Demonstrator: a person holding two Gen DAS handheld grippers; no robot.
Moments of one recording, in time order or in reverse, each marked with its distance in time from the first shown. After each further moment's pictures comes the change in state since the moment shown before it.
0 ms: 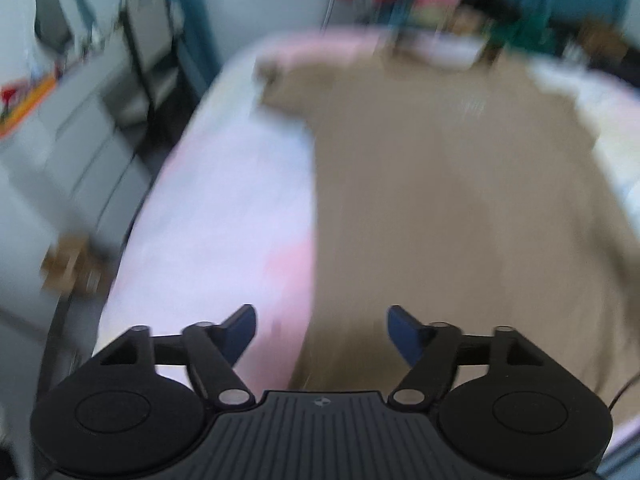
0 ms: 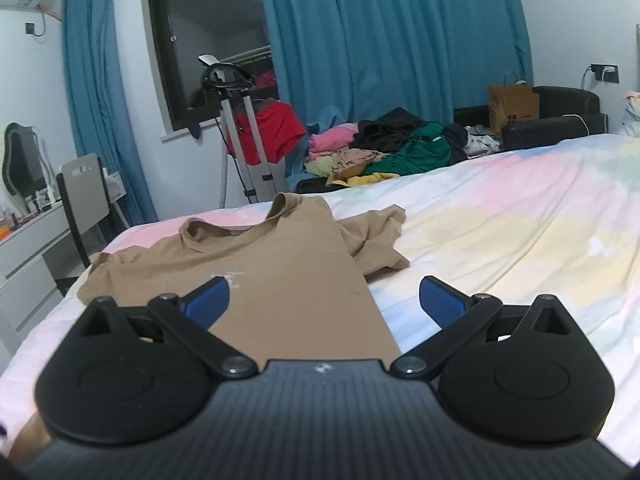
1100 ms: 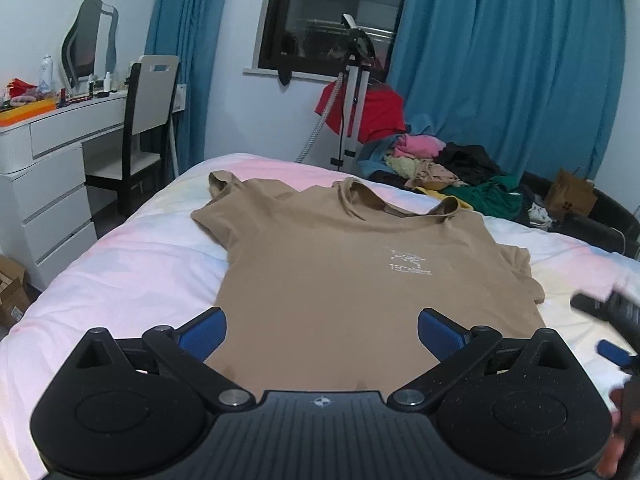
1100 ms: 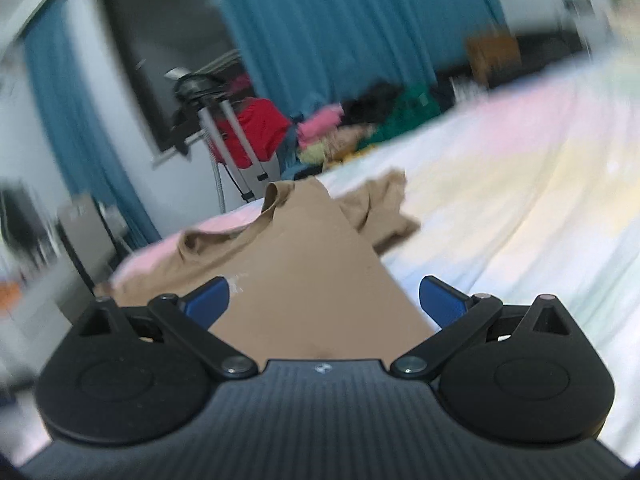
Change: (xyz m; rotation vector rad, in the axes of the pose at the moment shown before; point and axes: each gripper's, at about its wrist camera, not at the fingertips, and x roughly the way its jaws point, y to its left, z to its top) left arm 0.091 -0.042 0.000 -0.284 -0.314 -0.148; right arm 0.051 -0.033 -0.018 0.360 0.061 0.045
